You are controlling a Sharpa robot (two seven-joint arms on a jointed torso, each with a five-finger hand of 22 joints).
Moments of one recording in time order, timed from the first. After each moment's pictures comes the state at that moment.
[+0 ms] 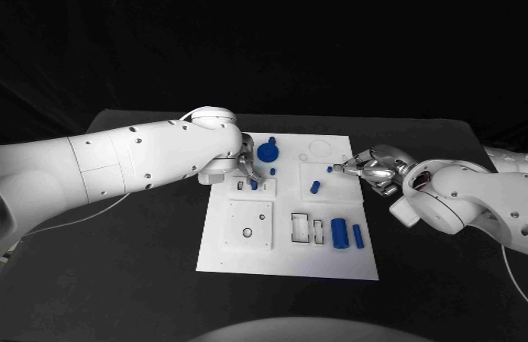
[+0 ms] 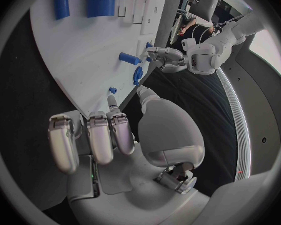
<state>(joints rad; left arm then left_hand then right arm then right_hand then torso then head) 1.42 -0.46 -0.21 1.30 -1.05 0.22 -0.70 1.38 0.04 -0.06 0.29 0.40 1.10 0.02 0.22 0.98 1.46 -0.03 1.58 1.31 1.47 -0.07 1.57 1.31 0.01 1.46 0.08 1.57 1.31 1.27 -1.05 -0.20 1.68 -0.69 -0.38 -0.20 1.11 -0.01 0.07 0.21 0.35 0.79 0.19 0.15 0.25 1.47 0.12 1.57 1.31 1.46 0.06 1.57 1.31 0.01 1.46 0.16 1.57 1.31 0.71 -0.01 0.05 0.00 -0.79</state>
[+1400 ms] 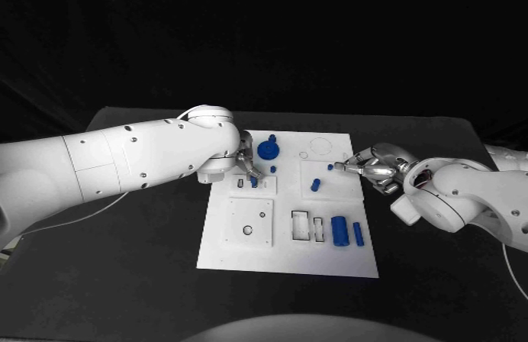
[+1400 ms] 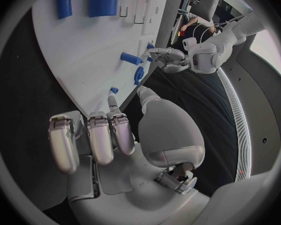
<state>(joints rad) 1.42 -0.48 -0.21 1.32 -1.05 0.18 -0.70 1.38 0.04 -0.06 0.29 0.40 1.11 0.02 0.21 0.98 1.47 -0.04 1.57 1.31 1.47 -0.07 1.57 1.31 0.01 1.46 0.08 1.57 1.31 1.27 -1.05 -0.20 1.68 -0.69 -0.38 -0.20 1.11 -0.01 0.07 0.21 0.35 0.79 0.19 0.15 0.25 1.47 0.12 1.57 1.31 1.46 0.06 1.57 1.31 0.01 1.46 0.16 1.57 1.31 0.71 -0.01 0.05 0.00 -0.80</state>
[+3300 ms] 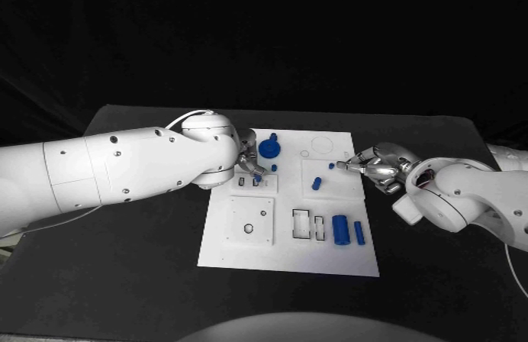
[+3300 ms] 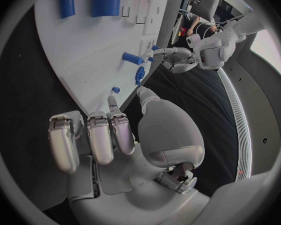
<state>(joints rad) 1.42 -0.56 -0.21 1.49 -1.16 0.04 -0.70 1.37 0.05 -0.02 0.29 0.43 1.11 0.02 0.21 0.98 1.47 -0.04 1.57 1.31 1.47 -0.07 1.57 1.31 0.01 1.47 0.08 1.57 1.31 1.27 -1.05 -0.20 1.68 -0.69 -0.38 -0.20 1.11 0.00 0.07 0.21 0.35 0.79 0.19 0.15 0.25 1.47 0.12 1.57 1.31 1.46 0.06 1.57 1.31 0.01 1.46 0.16 1.57 1.31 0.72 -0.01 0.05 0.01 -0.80</state>
